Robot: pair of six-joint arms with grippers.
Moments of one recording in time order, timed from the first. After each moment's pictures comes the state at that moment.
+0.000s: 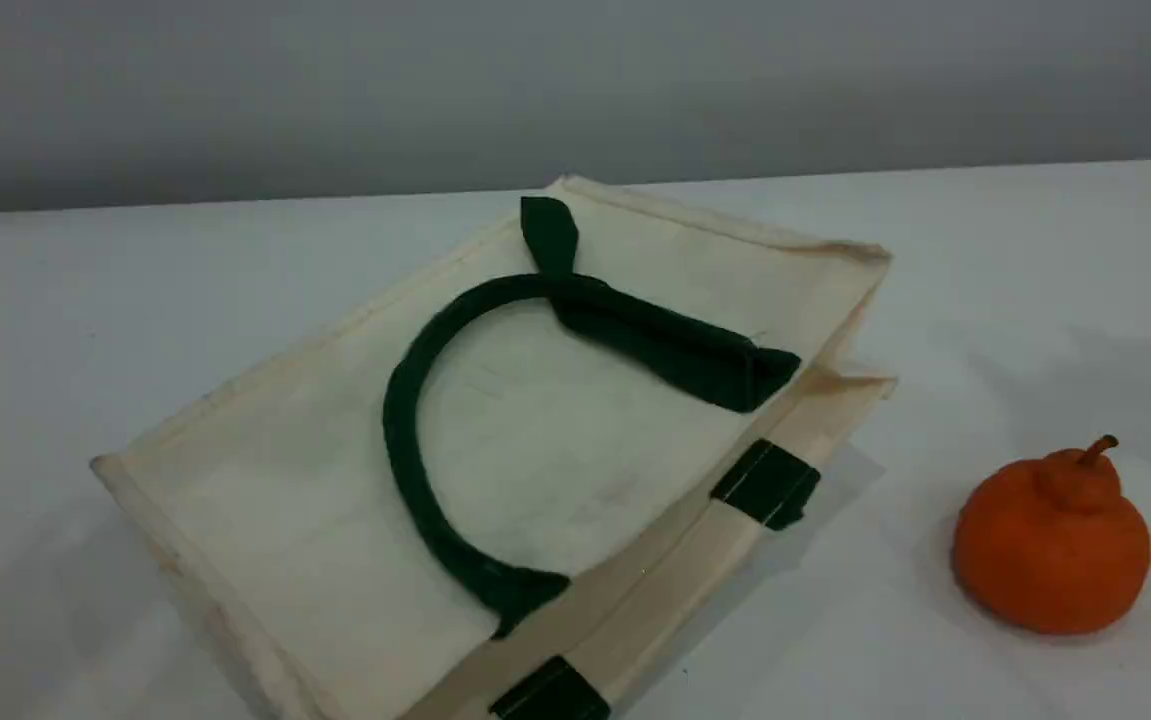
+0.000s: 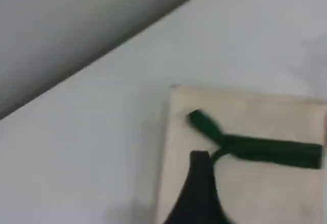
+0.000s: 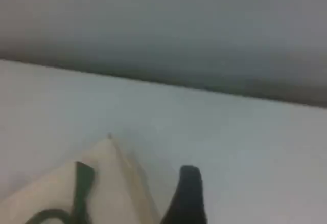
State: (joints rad) left arm -0.23 1.56 -1.87 -0.31 1.20 0.39; right arm -0.05 1.46 -1.36 0.68 0.76 -0.58
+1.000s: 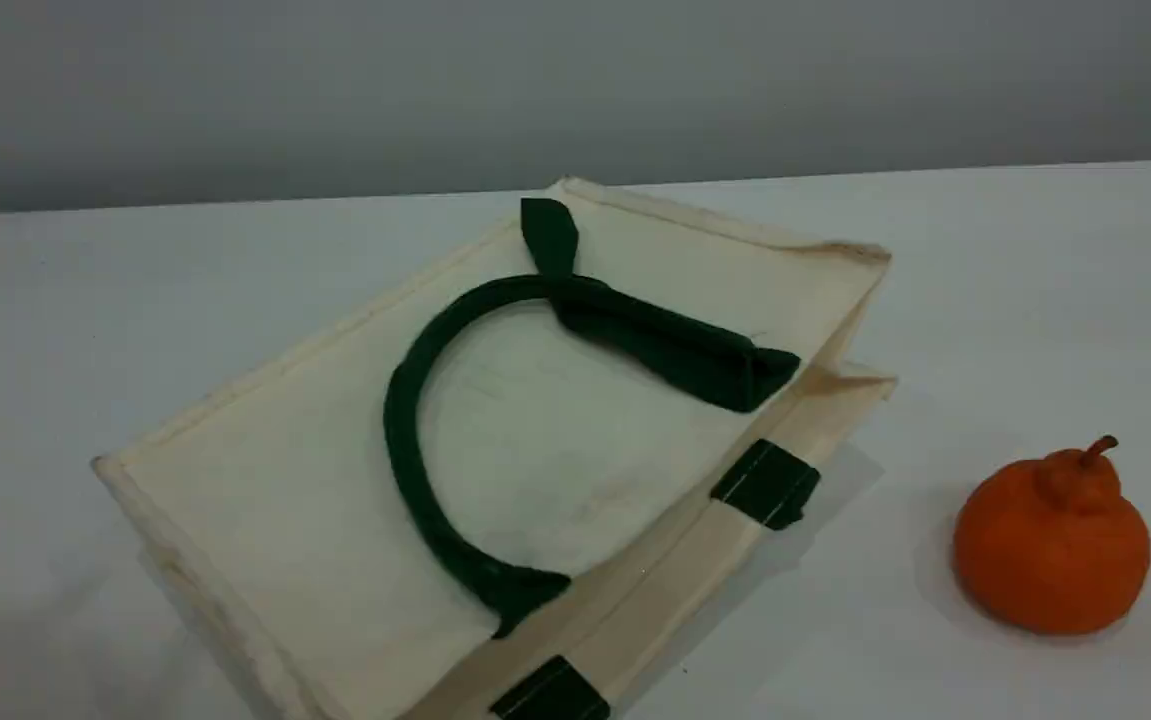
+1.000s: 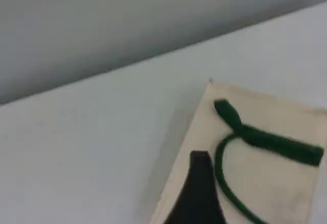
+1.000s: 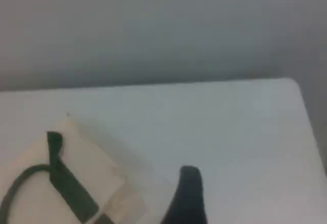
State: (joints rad) left arm -0.23 1.11 -1.62 -0.16 1.22 0.14; right arm -0.05 0.67 -1.30 0.15 1.22 -0.01
